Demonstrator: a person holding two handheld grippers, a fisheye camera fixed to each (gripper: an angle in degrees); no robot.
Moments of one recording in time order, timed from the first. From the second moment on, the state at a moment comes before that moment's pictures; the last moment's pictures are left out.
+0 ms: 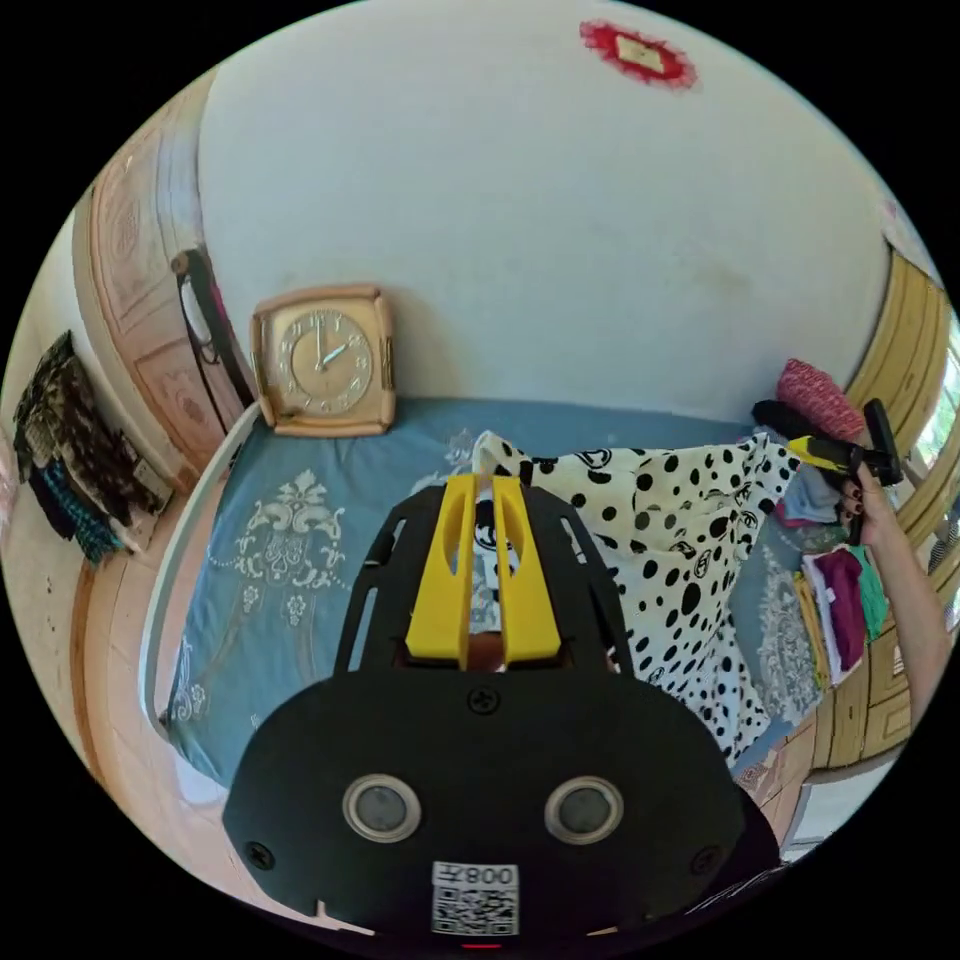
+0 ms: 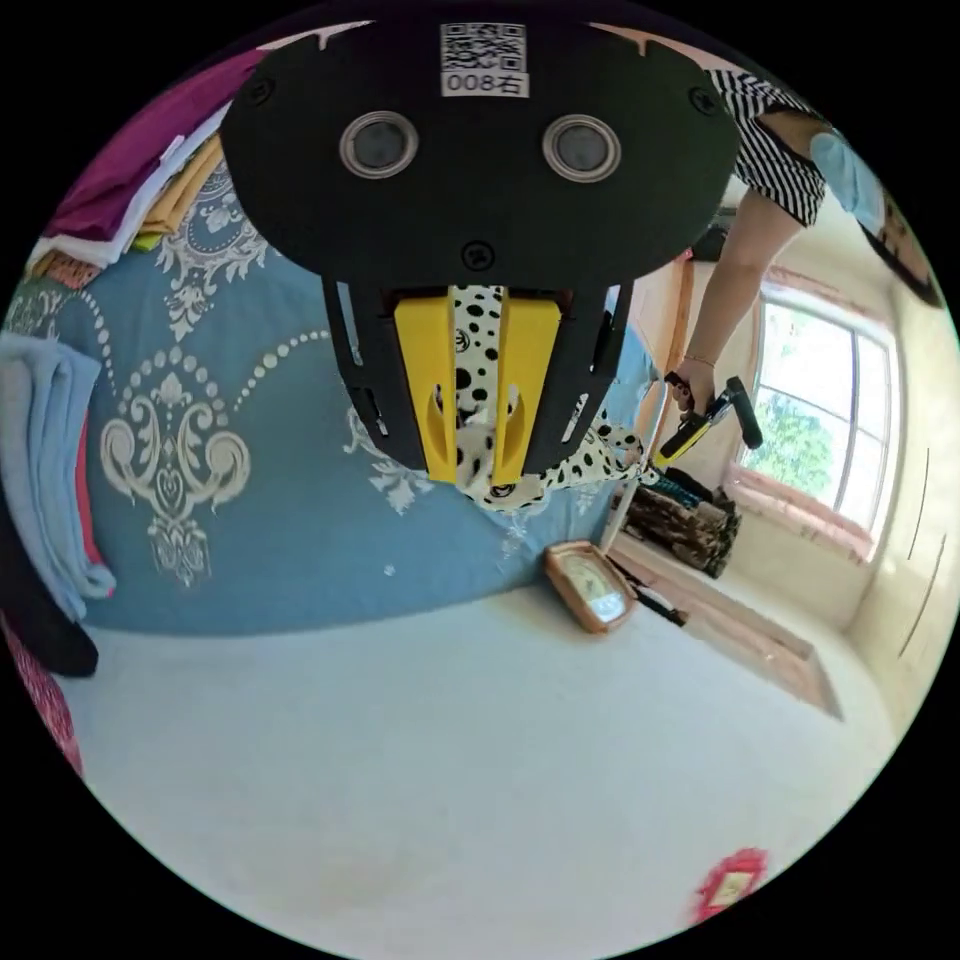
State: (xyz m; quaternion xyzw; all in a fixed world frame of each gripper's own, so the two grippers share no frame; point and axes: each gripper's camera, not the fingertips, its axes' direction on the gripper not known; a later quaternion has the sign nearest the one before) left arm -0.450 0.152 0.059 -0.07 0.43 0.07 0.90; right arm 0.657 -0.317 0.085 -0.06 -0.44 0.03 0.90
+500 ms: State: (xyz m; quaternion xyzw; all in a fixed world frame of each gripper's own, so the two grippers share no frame) left arm -0.523 0.324 0.168 -0.29 0.59 0.03 0.75; right arm 0.659 -0.102 0.162 -0.15 -0.42 -0.03 0.89
